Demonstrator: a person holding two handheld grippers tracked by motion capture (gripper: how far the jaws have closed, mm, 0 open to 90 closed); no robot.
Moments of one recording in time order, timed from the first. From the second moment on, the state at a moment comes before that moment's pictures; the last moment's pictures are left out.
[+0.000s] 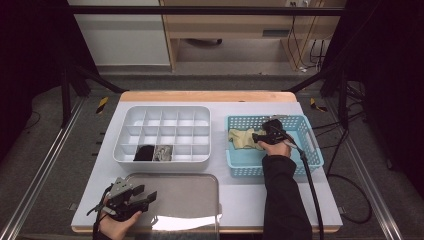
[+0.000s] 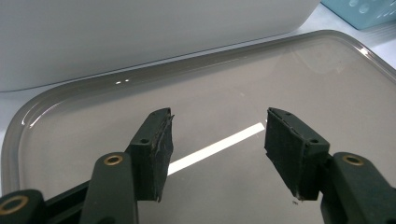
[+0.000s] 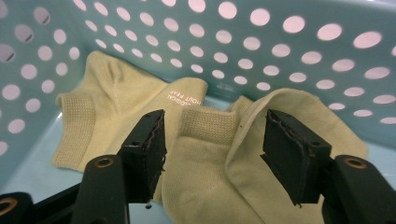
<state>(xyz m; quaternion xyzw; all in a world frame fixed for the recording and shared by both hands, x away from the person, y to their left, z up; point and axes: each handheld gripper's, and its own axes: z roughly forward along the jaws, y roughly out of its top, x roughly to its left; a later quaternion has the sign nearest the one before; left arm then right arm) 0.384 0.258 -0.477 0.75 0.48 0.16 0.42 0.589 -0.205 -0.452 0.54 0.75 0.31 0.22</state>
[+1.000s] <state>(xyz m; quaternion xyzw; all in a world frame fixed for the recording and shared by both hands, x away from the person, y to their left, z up) 0.384 0.258 -0.478 0.75 0.48 0.16 0.42 0.586 -0.203 -0.455 0.56 0.77 0.24 0.22</state>
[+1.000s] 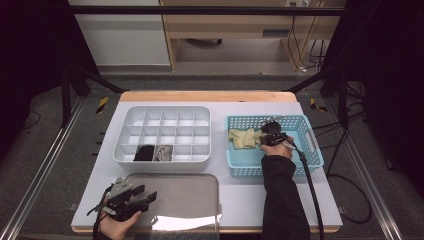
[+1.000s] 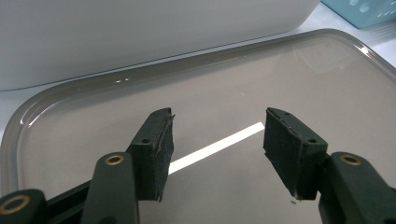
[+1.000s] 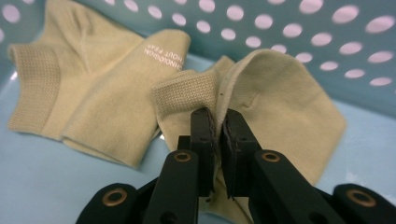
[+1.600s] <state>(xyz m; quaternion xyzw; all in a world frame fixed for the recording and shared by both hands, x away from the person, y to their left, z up) 0.384 0.257 -0.477 0.75 0.48 0.16 0.42 0.569 -0.204 -0.422 0.51 0.74 0.35 0.26</state>
